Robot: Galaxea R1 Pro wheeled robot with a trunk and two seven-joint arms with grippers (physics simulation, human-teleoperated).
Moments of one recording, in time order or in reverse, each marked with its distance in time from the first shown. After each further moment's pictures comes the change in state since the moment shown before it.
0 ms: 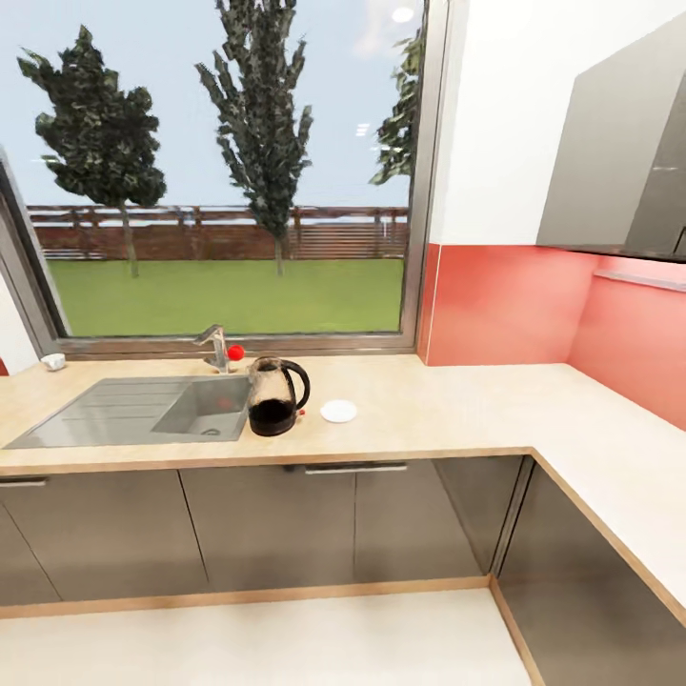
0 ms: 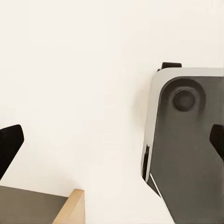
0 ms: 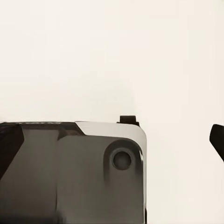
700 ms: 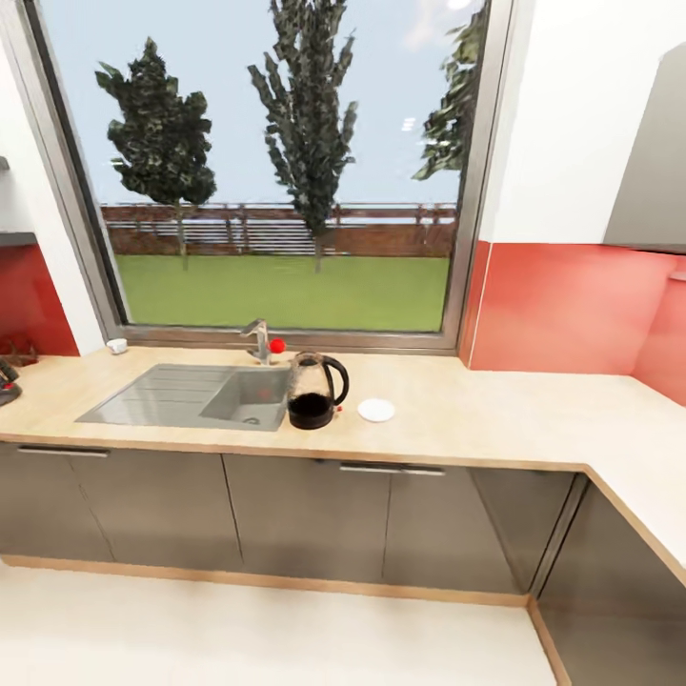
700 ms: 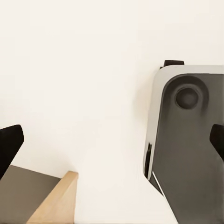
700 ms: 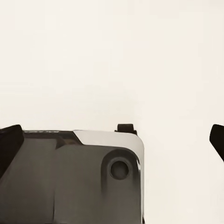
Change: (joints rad) left arm 0.000 0.004 0.000 -0.002 0.000 0.001 0.000; right arm -0.001 0.000 -0.002 -0.037 0.000 0.000 -0.001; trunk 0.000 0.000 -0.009
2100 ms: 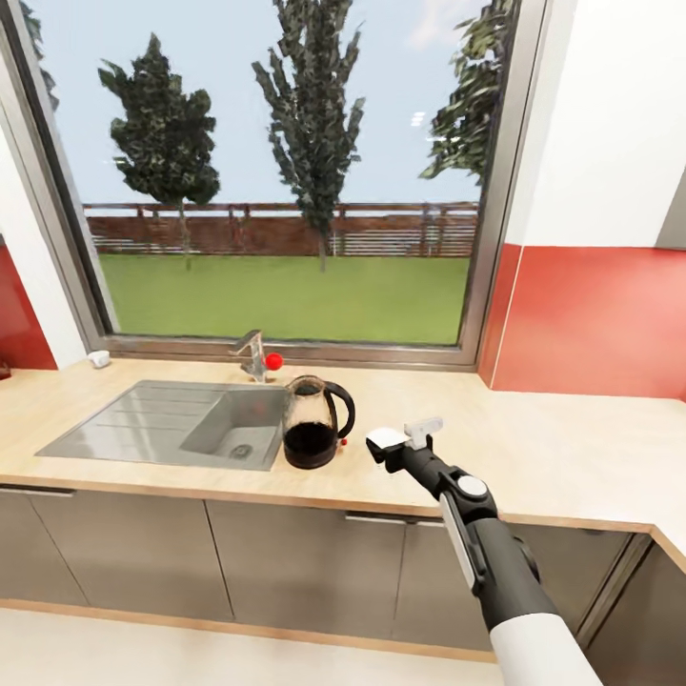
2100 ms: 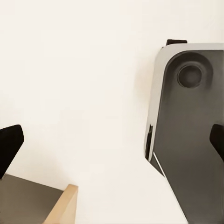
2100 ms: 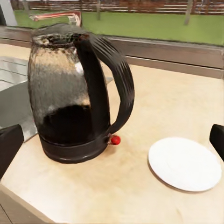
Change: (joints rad) left arm 0.004 -0.002 0.001 0.040 0.000 0.018 0.004; right arm -0.381 0.169 0.206 -1.007 -0.008 0.307 0.272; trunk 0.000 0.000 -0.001
